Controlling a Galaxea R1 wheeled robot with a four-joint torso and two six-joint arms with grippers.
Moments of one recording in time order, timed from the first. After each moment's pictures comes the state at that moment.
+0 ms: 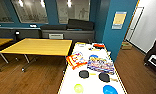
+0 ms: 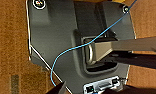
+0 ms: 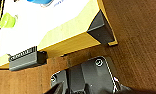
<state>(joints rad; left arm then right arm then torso) 1.55 2.81 -2.41 0.16 -0.15 -0.08 -1.45 1.77 -1.27 -0.06 0.44 0.25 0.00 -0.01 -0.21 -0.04</state>
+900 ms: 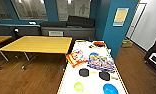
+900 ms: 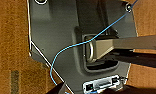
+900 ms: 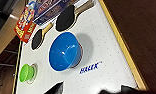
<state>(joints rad) 1.54 2.83 -2.46 0.16 -0.15 -0.11 -0.87 1.73 -1.23 0.26 0.13 0.27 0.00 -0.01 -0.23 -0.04</state>
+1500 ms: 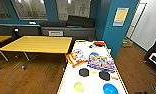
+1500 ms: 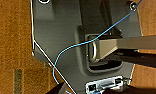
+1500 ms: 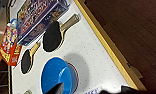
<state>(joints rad) 1.54 2.87 -2.51 0.16 -0.15 -0.12 -0.71 1.87 -1.48 0.53 -0.05 0.28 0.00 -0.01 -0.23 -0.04</state>
